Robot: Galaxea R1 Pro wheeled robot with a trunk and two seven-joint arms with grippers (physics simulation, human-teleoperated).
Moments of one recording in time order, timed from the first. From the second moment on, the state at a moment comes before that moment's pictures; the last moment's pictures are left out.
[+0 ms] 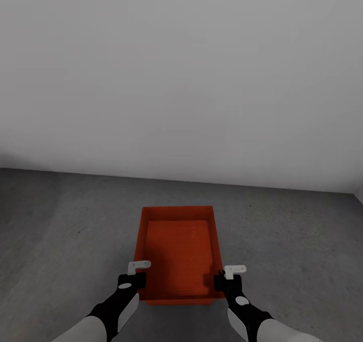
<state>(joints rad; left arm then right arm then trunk) -0.59 -0.09 -0.28 -0.35 0.29 0.03 0.31 -0.63 0.09 0.33 -0.12 -0.26 -0.33 -0.14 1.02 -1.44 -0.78</state>
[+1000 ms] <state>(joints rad) -0.59 -0.09 -0.28 -0.35 0.29 0.03 0.31 -0.63 0.09 0.33 -0.12 -0.26 -0.33 -0.14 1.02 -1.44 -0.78</state>
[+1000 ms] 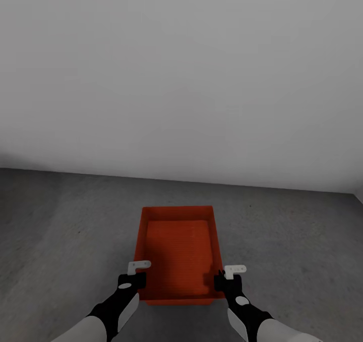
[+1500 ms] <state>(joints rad) -0.59 -0.09 -0.28 -0.35 0.29 0.03 0.31 -0.63 0.09 0.33 -0.12 -0.26 -0.33 -0.14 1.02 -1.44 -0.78</state>
